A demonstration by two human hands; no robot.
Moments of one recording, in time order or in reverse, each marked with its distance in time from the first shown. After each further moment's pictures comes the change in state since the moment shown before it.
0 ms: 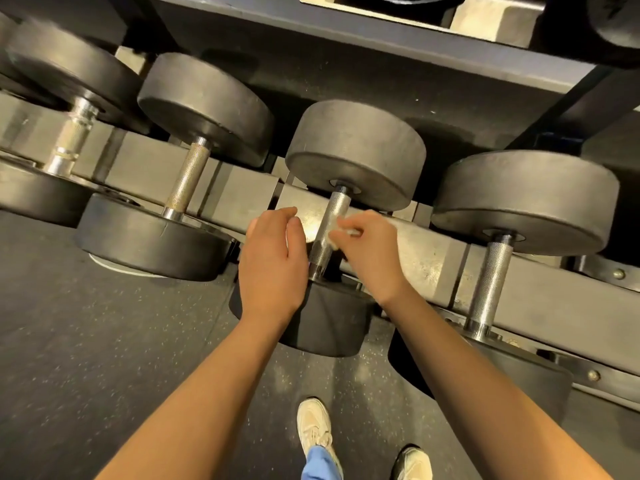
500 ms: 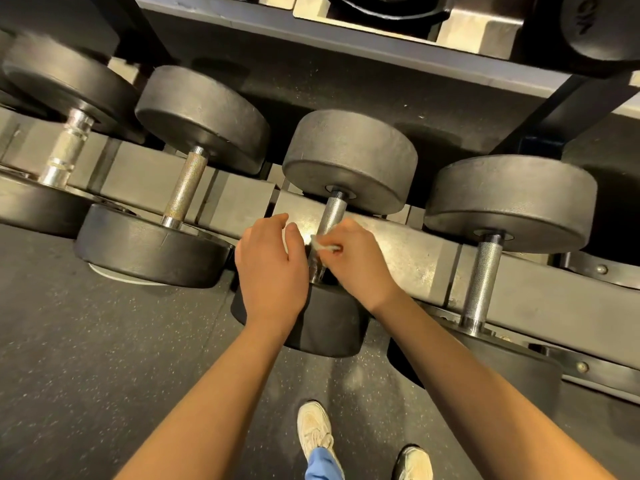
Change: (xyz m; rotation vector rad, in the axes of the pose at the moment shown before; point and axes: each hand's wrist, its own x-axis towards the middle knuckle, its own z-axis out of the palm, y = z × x) left_hand -0.001 0.003 -0.001 0.029 0.042 -0.024; right_hand -0.007 0.002 0.007 -0.188 -0.159 -0.176
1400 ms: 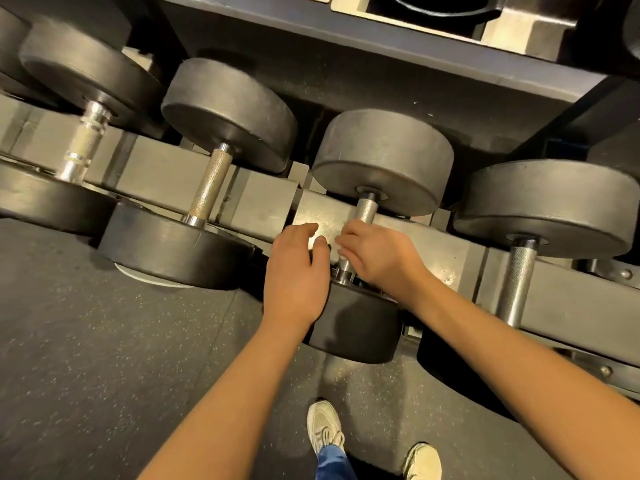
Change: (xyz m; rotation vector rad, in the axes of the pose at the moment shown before) left_hand 0.012 -0.027 -0.012 -0.111 -0.269 -0.054; right_hand 0.016 -0.014 -0.009 -0.708 -0.233 -0.390
